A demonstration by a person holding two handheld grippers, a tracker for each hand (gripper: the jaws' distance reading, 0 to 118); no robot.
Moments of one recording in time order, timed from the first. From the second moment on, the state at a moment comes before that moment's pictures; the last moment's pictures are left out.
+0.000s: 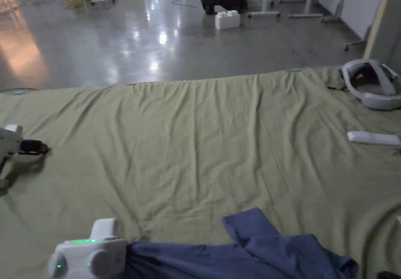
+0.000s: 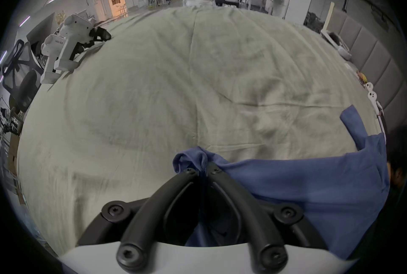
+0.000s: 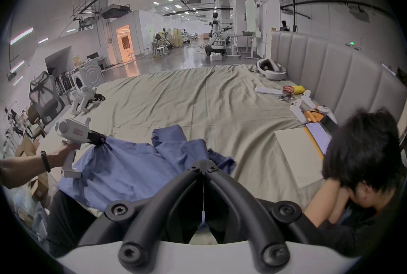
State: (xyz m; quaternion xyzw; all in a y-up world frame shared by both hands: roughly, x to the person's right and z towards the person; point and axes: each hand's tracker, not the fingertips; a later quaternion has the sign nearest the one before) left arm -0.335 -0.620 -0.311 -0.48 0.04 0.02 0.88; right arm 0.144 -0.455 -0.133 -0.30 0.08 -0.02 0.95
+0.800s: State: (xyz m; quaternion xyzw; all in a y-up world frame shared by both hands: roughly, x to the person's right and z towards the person) left arm -0.354 -0.566 -0.278 -0.41 0.01 0.05 0.91; right arm 0.138 -0.556 -0.296 -0.44 0.10 -0.02 0.89
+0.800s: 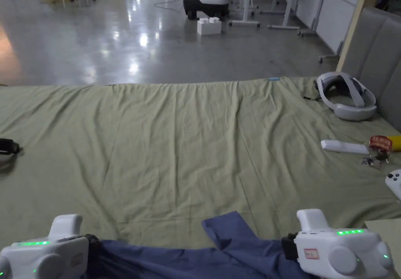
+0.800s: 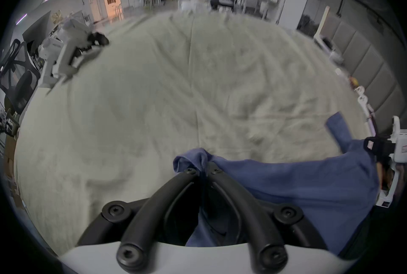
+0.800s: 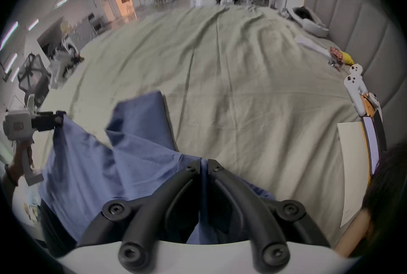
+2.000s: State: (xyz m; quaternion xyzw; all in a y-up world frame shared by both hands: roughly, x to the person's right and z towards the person) left arm -0.402 -0.208 -0.199 -0.05 0.07 0.07 0.99; right arm 0.161 -0.228 -0.305 -0.11 0.01 0.00 0.99
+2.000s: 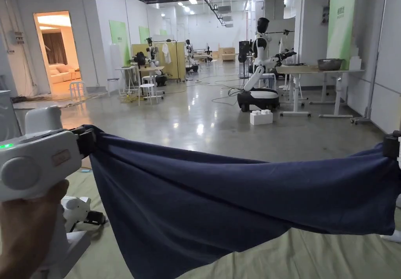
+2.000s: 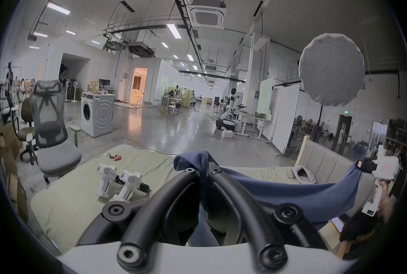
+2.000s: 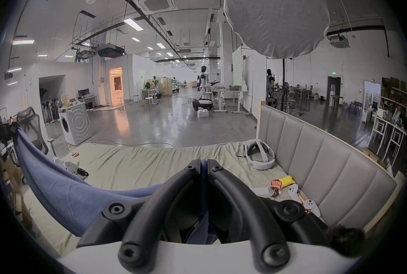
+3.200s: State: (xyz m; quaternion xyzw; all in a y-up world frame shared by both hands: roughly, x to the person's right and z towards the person) left arm -0.400 -0.517 -0.147 -0.27 0.05 0.13 0.95; right arm 0.165 -0.527 -0.276 -0.34 0.03 -0.03 0.94
